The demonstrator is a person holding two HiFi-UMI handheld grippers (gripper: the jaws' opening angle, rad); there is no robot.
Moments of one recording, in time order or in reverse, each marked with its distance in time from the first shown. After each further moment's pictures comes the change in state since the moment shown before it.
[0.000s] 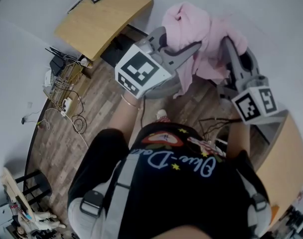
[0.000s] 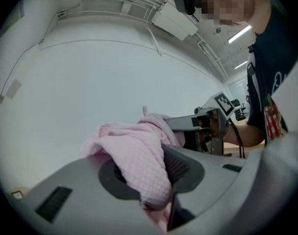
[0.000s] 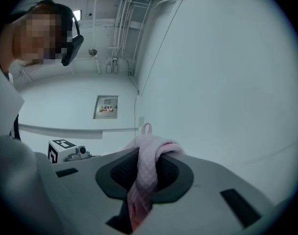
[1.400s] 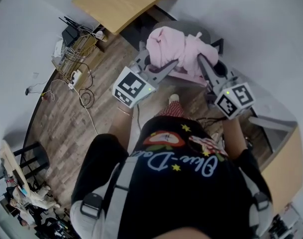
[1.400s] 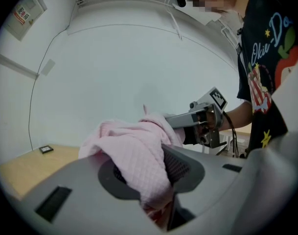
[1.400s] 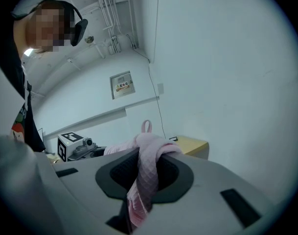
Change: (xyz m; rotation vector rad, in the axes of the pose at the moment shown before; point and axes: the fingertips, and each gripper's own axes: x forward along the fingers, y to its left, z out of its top) left arm -0.170 0.025 -0.180 -0.189 0.240 0.173; right arm 0.078 0.129 -0.198 0.151 0.306 0.309
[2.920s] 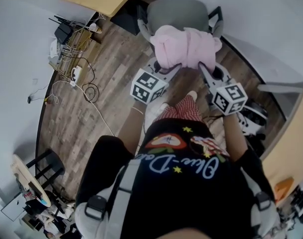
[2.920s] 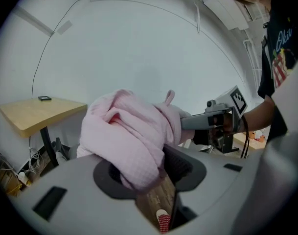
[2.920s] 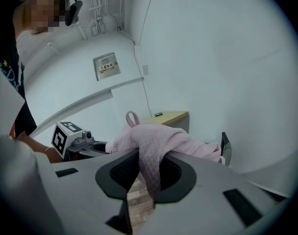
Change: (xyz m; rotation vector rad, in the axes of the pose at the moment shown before) left arm -0.054 -0.108 -0.142 -0.305 0.200 -0.105; right arm -0.076 0.075 -0.163 0.105 0.191 -0.240
